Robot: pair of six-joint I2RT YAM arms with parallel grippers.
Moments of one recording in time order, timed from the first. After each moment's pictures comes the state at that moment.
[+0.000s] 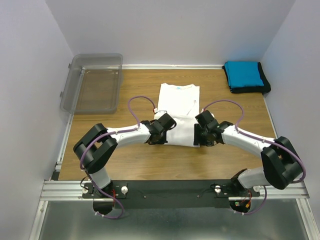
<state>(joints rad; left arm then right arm) -0.87 1.69 0.97 -0.40 -0.23 -0.77 0.59 1.38 0.72 -0.47 0.11 0.59</state>
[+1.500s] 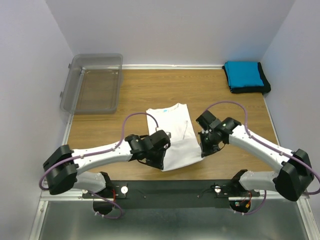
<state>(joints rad) -1.09 1.35 0.80 -0.60 0.10 -0.78 0.69 1.26 0.85 -0.95 -0.03 0.58</state>
